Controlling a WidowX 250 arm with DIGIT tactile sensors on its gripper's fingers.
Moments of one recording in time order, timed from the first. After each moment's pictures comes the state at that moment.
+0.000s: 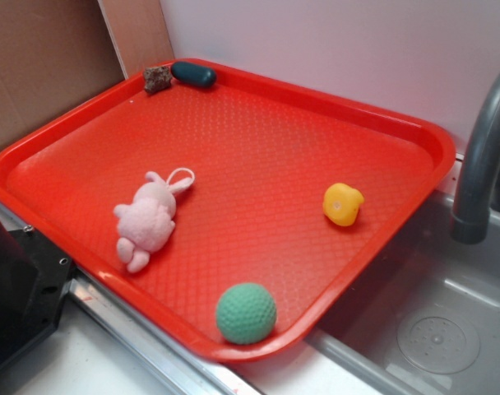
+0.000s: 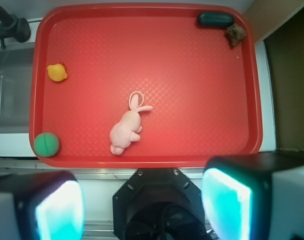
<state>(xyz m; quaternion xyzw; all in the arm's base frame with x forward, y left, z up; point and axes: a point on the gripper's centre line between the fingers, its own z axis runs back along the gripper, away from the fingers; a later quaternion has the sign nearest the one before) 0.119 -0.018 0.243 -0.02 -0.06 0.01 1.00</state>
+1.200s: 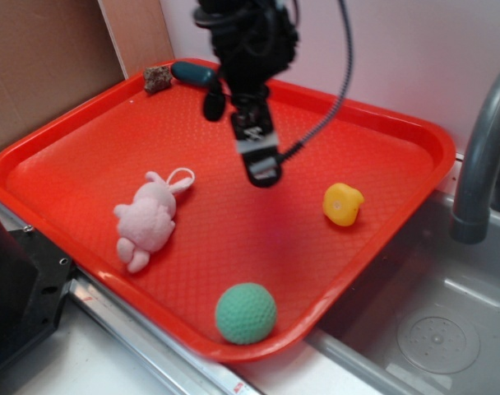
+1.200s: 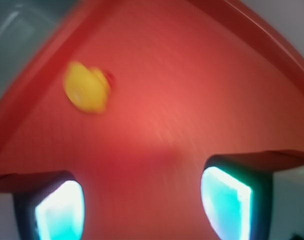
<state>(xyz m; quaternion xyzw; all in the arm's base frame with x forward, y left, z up) 0.245 -0.120 0.068 -0.04 -0.06 -0.36 0.93</state>
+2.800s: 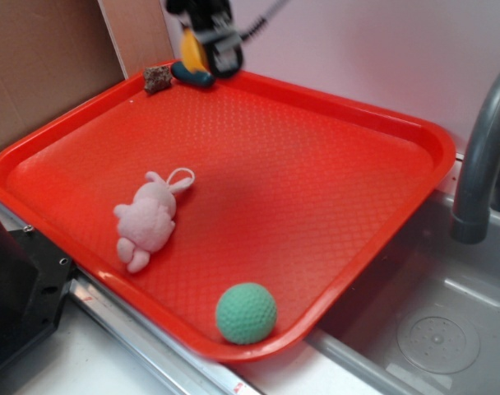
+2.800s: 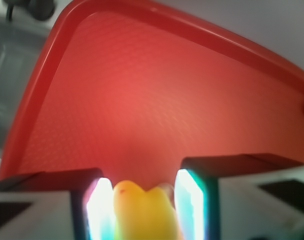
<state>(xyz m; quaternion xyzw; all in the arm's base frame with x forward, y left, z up) 0.240 -0.032 0.162 -0.06 -0.04 -0.13 0.99</state>
